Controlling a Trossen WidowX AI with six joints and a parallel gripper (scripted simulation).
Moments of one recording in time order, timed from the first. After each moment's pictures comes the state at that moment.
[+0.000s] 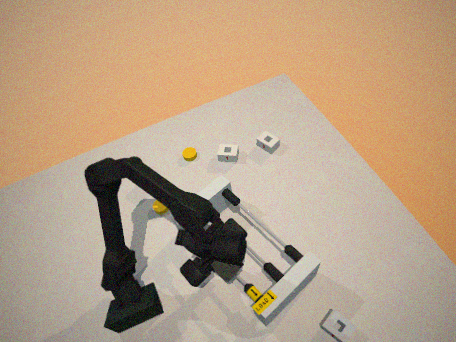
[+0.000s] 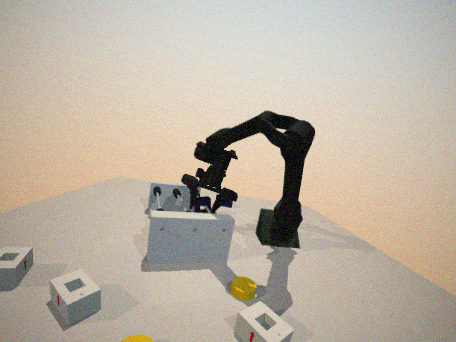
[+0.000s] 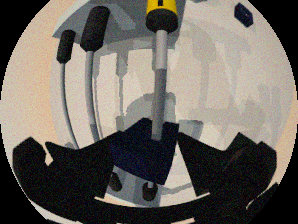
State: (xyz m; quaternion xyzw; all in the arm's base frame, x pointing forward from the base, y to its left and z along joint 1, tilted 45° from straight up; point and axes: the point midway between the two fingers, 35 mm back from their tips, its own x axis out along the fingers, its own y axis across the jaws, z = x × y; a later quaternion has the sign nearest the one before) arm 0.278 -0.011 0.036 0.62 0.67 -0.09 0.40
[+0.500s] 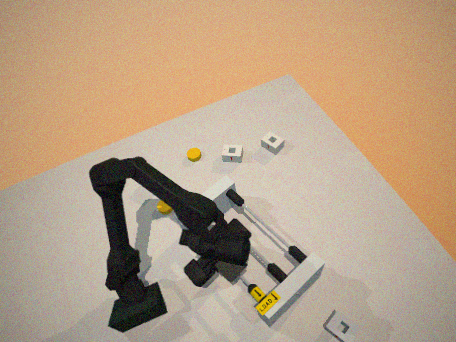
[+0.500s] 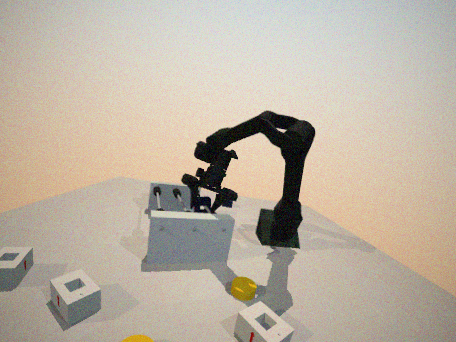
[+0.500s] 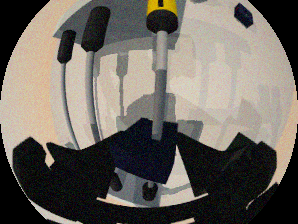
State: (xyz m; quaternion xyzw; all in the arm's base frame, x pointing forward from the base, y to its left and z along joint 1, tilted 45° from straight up) arm 0.278 -0.011 0.036 0.62 0.67 -0.09 0.40
